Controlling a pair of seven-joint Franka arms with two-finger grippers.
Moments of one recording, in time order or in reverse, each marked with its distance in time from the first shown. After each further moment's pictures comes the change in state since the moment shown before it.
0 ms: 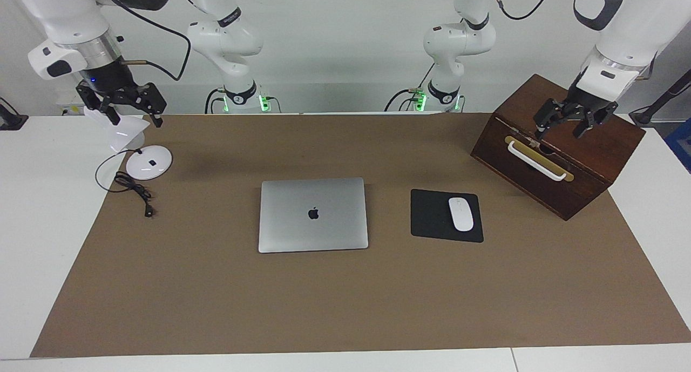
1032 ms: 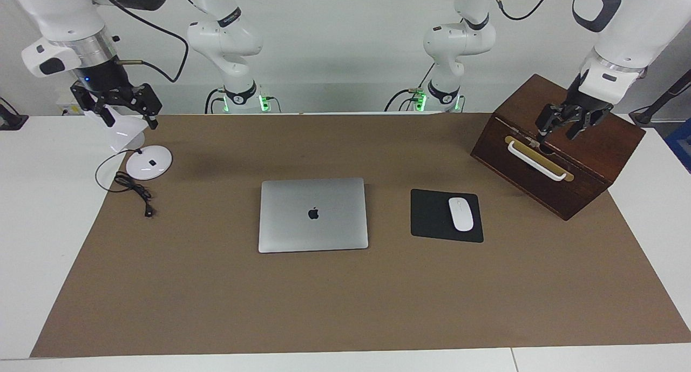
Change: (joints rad) left arm 0.000 0.000 -0.003 -0.005 0.000 0.004 -0.091; right arm -0.005 0.000 -0.001 0.000 0.000 0.034 0.000
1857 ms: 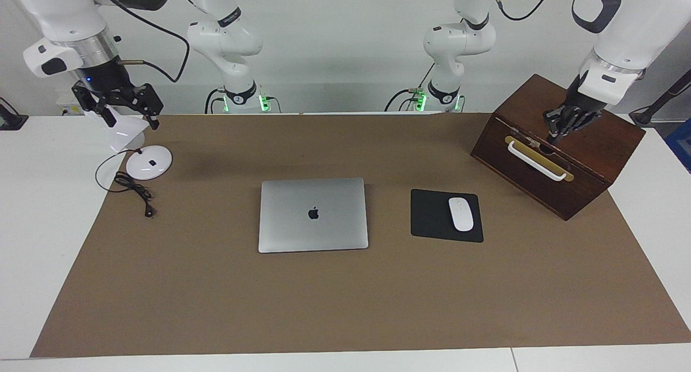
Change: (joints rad) left arm 0.000 -0.009 -0.001 -0.042 -0.063 0.033 -0.001; right arm 0.001 0.000 0.001 -0.014 0.000 0.017 0.000
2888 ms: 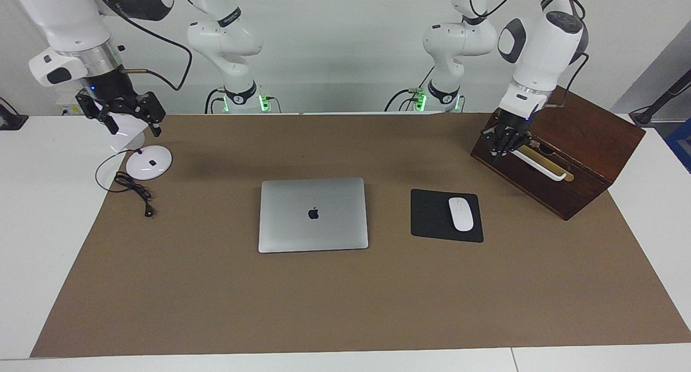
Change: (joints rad) left arm -0.171 -0.258 -0.018 -0.642 -0.006 0.631 -0.001; right arm 0.008 0.000 0.001 -0.032 0.000 0.046 0.000
